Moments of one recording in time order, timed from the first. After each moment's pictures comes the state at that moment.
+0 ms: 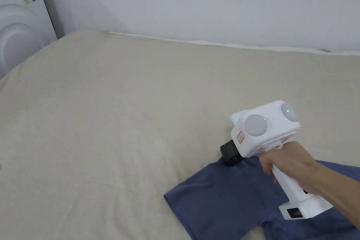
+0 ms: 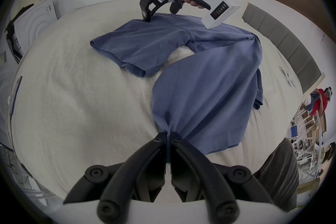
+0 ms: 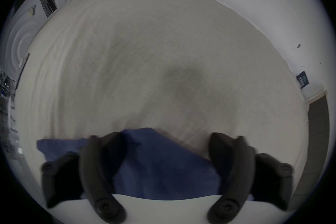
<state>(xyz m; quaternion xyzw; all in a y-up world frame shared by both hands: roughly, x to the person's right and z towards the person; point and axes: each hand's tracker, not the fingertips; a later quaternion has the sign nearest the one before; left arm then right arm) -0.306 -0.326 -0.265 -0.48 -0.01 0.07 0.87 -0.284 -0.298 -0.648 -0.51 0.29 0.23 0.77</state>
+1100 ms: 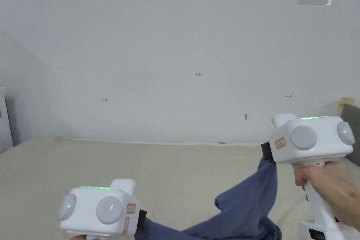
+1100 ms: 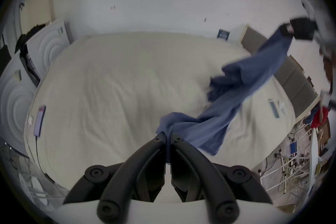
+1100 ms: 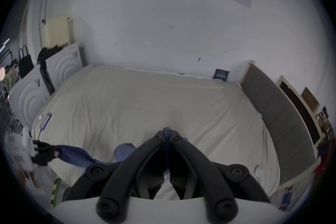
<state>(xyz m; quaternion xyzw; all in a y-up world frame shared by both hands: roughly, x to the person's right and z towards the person) -0.271 -0.086 -0.292 -0.37 0.01 0.05 0.93 0.089 0.030 -0.394 -0.28 0.11 0.09 0.95</state>
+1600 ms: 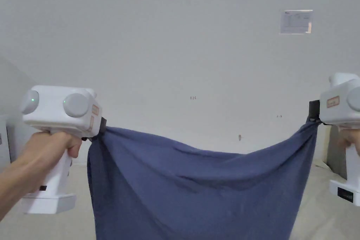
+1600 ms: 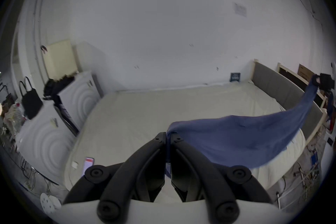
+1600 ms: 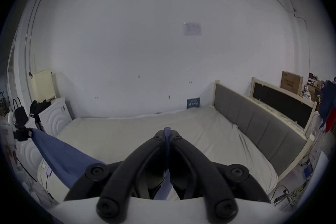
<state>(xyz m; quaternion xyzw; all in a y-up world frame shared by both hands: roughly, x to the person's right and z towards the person) -0.344 0.130 -0.275 -0.23 0.14 0.00 0.96 0.173 0.147 -0.331 -0.13 0.03 -0.02 0.99</state>
